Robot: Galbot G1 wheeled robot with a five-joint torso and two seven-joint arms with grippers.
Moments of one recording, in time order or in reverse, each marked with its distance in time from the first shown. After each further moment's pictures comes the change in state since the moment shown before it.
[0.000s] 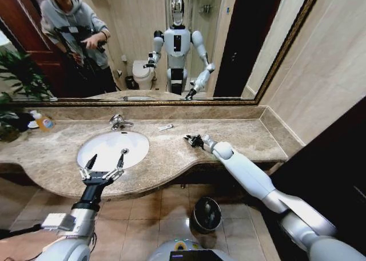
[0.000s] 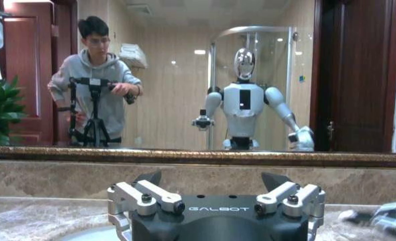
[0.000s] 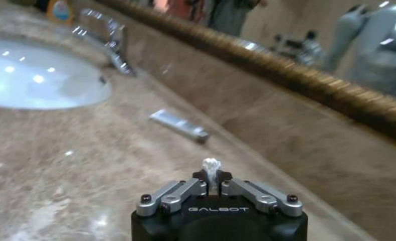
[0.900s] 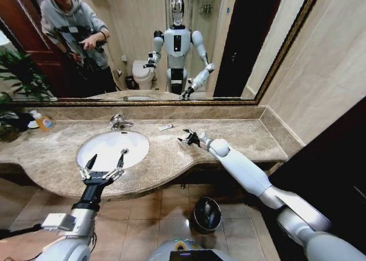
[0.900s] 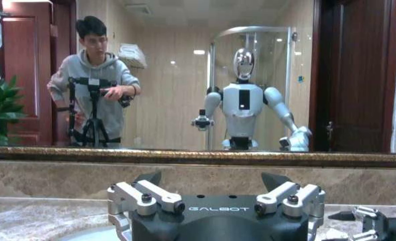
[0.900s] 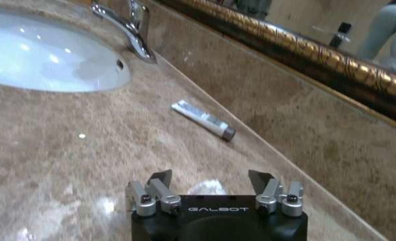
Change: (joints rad) left arm 0.000 0.000 0.000 0.000 0.000 0.000 0.000; right arm 0.091 0.081 -0.129 -0.118 -0.060 -0.004 0.002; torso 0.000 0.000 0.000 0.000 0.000
